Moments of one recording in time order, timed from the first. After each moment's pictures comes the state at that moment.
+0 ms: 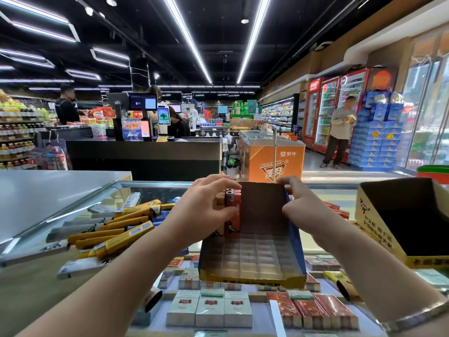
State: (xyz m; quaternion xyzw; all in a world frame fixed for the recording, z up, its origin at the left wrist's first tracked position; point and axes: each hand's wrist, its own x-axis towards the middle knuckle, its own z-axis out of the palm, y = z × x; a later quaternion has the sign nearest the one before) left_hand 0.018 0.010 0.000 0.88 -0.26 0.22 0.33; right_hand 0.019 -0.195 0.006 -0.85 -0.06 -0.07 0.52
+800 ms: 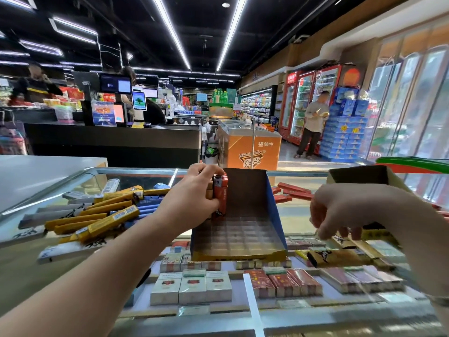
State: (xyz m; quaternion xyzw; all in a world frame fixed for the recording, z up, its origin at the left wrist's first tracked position) left_hand 0.018 0.000 -0.009 0.90 -0.23 0.21 0.29; right_hand -0.050 -0.249 0.053 -0.98 0.04 0.15 0.09
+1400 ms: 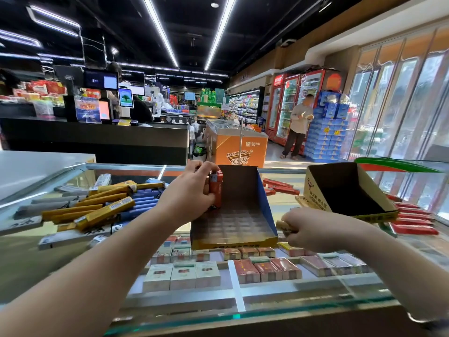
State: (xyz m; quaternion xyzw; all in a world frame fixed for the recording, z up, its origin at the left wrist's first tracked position) left_hand 0.005 -0.009 -0.008 0.91 -0.23 0.23 0.27; right_hand -0.083 -0.225 0.011 -1.00 -0.02 0.09 0.05
